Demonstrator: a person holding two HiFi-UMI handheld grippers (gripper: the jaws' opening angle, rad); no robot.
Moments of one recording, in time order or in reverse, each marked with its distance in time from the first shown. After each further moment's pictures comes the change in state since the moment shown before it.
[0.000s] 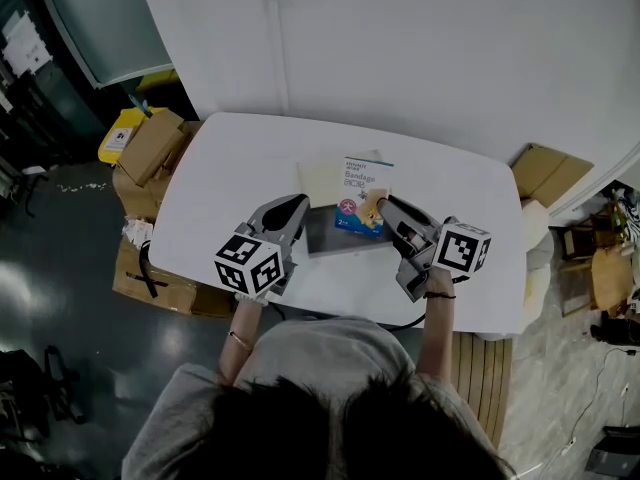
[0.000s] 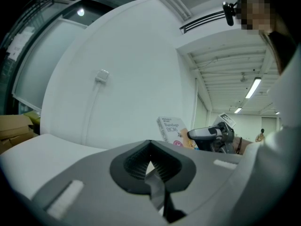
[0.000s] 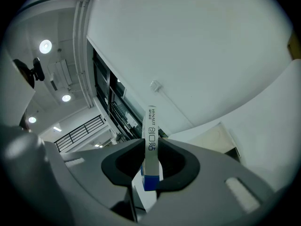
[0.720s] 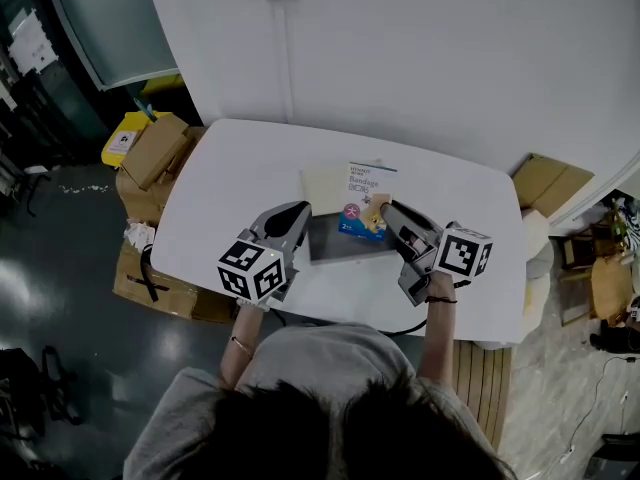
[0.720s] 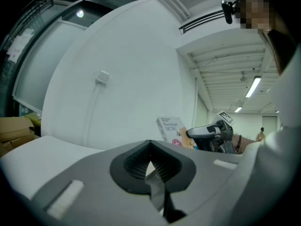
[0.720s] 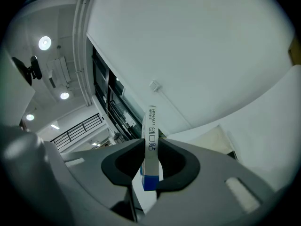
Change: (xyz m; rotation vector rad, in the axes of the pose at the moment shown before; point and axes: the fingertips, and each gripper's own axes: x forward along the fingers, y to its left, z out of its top) left arm -0.004 0.002 0.002 0.008 -0.007 0.006; right arm 0.003 -0.003 0.004 -0.021 0.012 -0.028
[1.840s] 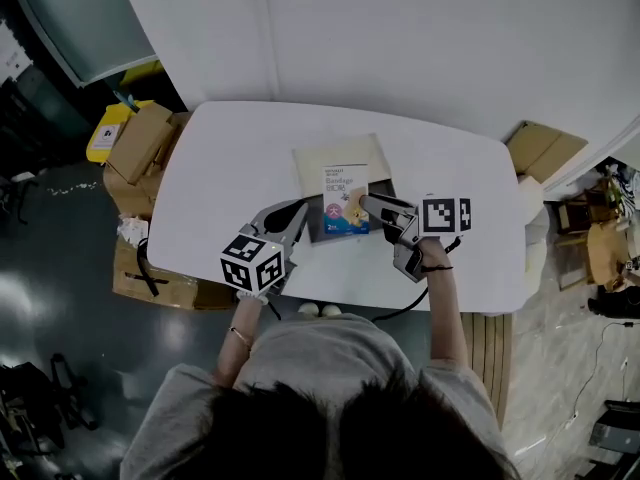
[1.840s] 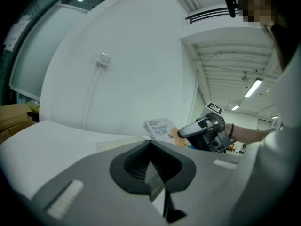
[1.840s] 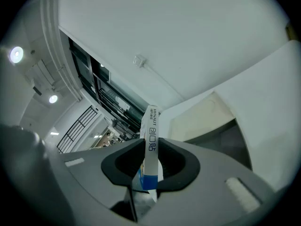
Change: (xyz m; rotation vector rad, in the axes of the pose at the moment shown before) left arm 0.002 0.007 -0.053 -0.045 0.155 -0.038; right arm 0.029 -0.030 -0.057 0.190 0.274 -0.048
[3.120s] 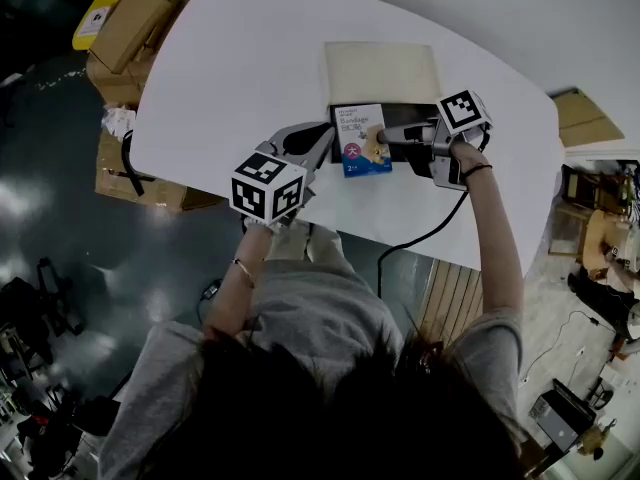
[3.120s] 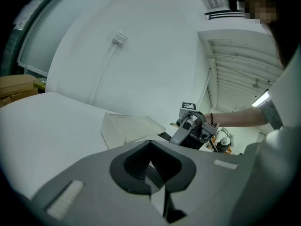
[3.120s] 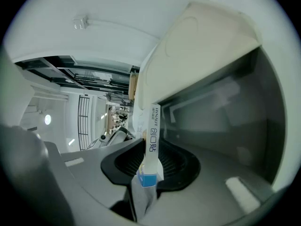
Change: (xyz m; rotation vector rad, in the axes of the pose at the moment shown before) left arm 0.023 0.049 -0.071 -0.155 0.132 0.025; right arm 0.075 -0.089 -0.060 0.361 0.650 -0.045
